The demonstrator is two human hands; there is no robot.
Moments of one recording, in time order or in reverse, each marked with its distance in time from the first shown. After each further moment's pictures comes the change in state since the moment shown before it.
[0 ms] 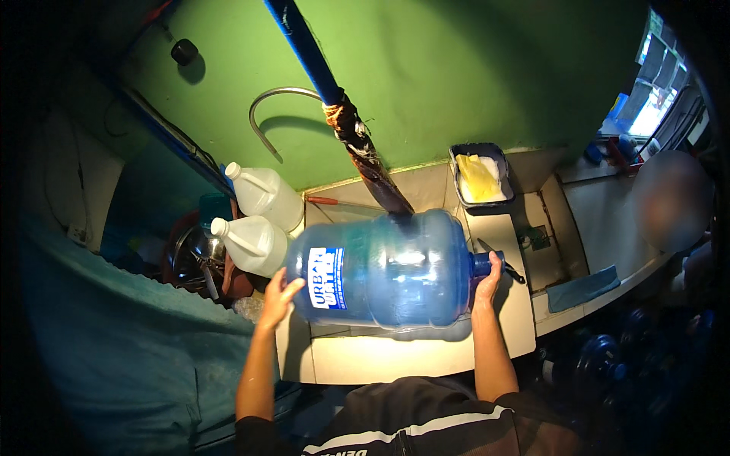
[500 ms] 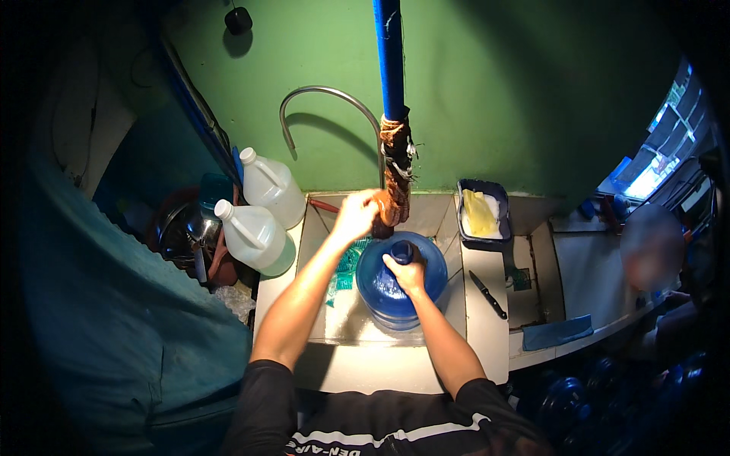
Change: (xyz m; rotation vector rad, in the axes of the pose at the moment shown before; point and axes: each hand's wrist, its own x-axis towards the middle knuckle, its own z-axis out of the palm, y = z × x) left_hand 0.161 0.109 0.142 0.066 -0.044 0.430; right_hand 0.019 0.115 0.101 -0.990 -0.566 -0.580
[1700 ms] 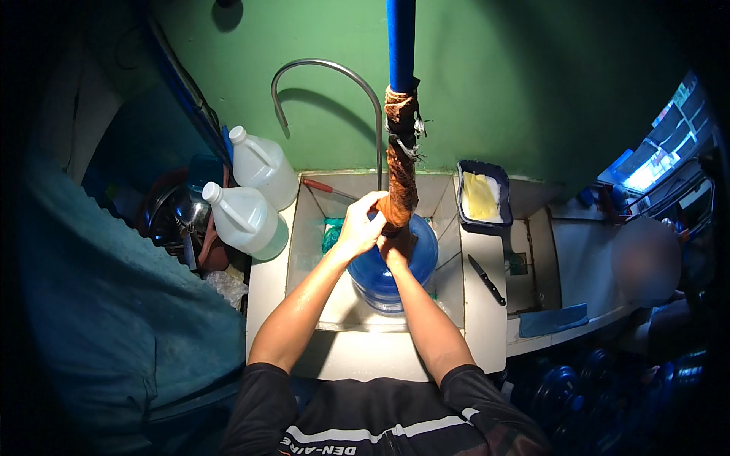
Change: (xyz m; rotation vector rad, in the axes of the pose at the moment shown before) left_hand -0.052 -0.009 0.035 -0.281 0.026 0.177; right_hand 0.017 -0.007 0.036 -0.522 0.071 0.016
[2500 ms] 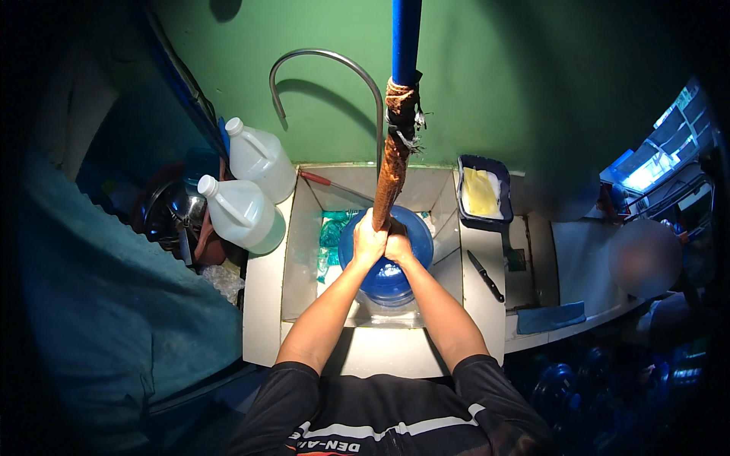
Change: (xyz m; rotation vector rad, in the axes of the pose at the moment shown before) left_hand -0.035 -0.070 0.046 0.178 0.344 -0.129; right_hand 0.008 0.032 -0.001 0.472 -0.368 -0.347
